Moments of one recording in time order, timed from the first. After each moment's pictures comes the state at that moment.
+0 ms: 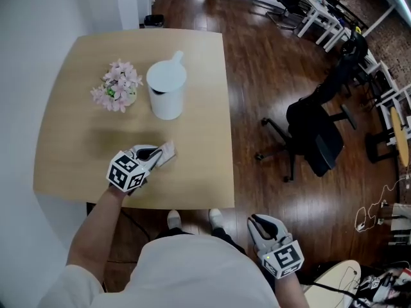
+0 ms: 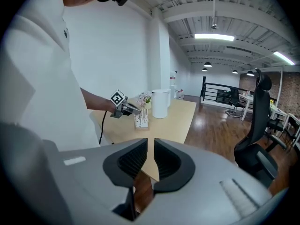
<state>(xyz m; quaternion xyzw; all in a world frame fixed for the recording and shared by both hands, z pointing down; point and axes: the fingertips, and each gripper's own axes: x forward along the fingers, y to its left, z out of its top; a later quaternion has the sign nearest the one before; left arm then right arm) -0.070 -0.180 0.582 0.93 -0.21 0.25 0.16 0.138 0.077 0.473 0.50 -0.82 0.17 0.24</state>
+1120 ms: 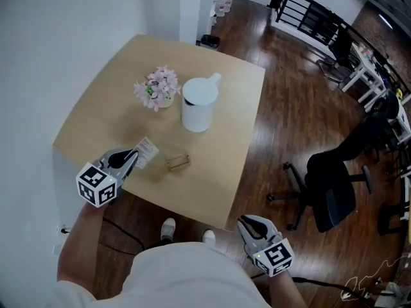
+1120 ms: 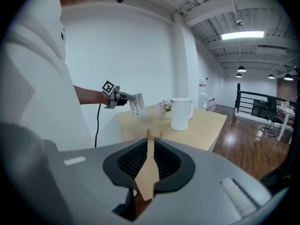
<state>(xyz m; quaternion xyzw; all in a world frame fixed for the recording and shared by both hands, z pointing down) -0.169 -0.120 0.447 0.87 -0.45 0.15 0.12 0.154 0.015 0.470 0.32 -0.92 0.11 0.22</state>
